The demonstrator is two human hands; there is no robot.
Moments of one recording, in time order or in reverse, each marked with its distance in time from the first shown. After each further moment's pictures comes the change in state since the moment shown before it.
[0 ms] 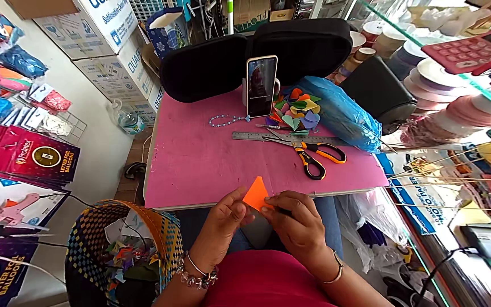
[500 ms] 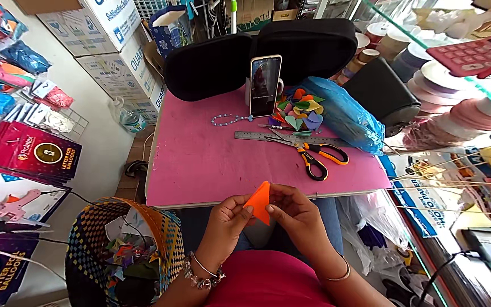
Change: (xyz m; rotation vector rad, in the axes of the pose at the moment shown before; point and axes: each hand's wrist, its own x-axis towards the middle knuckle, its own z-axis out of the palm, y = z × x) left_hand -0.002 -0.002 0.009 0.114 0.088 0.074; right_hand 0.008 -0.005 0.002 0.798 -0.033 0.660
